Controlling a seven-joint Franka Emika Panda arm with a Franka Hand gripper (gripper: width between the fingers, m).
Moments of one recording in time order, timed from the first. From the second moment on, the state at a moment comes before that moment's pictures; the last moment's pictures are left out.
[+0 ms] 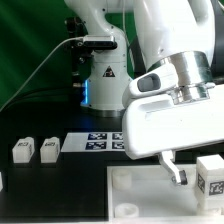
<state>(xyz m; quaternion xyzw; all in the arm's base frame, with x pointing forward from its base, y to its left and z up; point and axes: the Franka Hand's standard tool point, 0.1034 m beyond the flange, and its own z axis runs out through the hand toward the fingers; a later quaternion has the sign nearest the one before) 0.617 0.115 0.069 -0.95 -0.09 -0.29 0.07</state>
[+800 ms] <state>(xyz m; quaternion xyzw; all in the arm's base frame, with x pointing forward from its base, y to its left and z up) 0.641 0.119 0.098 -0.98 -0.10 -0.14 0.09</state>
